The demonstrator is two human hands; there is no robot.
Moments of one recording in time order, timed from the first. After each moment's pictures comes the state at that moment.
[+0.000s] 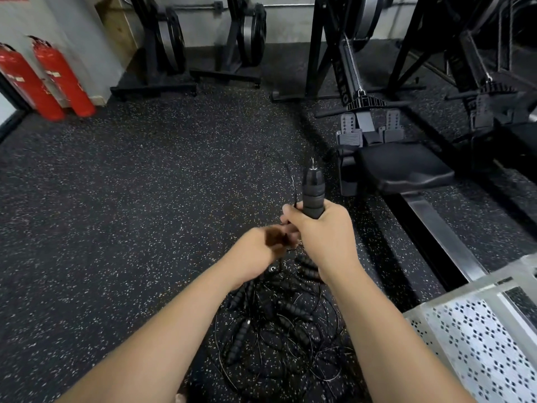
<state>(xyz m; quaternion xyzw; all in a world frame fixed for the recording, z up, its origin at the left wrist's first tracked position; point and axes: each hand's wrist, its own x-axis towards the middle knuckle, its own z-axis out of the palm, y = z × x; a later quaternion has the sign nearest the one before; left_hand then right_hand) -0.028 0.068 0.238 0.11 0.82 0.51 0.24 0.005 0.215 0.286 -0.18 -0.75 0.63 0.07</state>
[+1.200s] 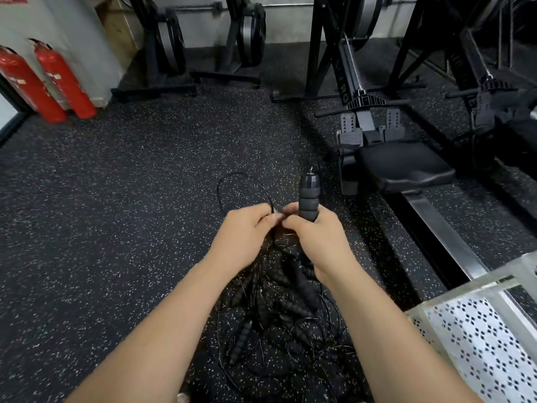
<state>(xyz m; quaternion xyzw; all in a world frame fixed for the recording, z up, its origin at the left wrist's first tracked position) -0.038 0.055 0.264 0.12 0.90 0.41 0.06 0.002 0.213 0.274 -0.20 -0.70 0.68 0.02</state>
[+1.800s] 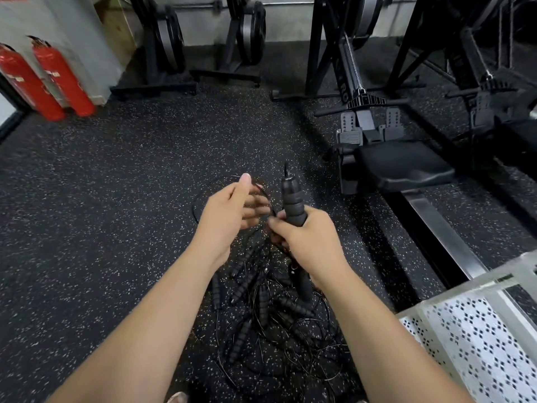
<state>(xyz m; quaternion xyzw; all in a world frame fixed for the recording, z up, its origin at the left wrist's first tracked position) -0.045 0.050 0.288 -0.05 0.70 0.71 0.10 0.007 0.202 0.271 -0.14 -0.77 0.63 0.01</state>
